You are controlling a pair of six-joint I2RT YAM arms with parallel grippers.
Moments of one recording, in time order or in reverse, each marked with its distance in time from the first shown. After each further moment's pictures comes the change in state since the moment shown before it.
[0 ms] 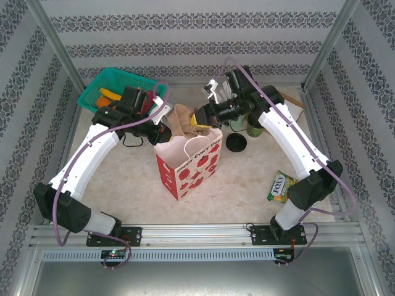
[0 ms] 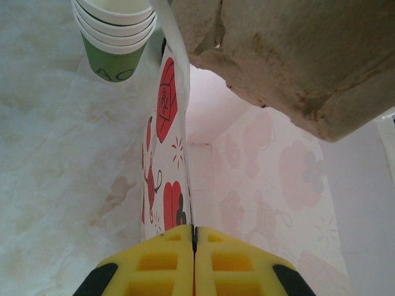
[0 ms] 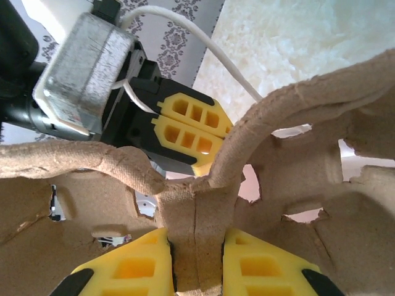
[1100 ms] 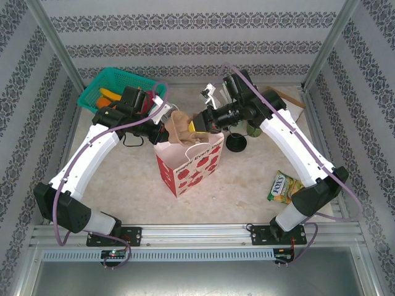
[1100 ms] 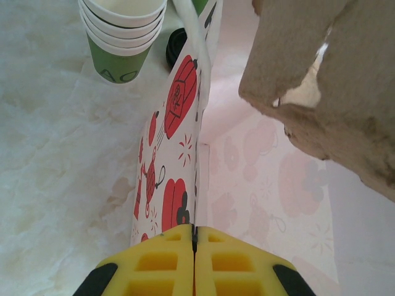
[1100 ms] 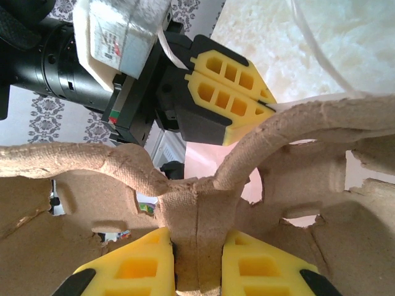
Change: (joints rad) left arm 0.000 0.000 -0.008 0.017 -0.008 -0.026; right arm 0.065 -0.061 -0.020 -0.018 0.021 0.018
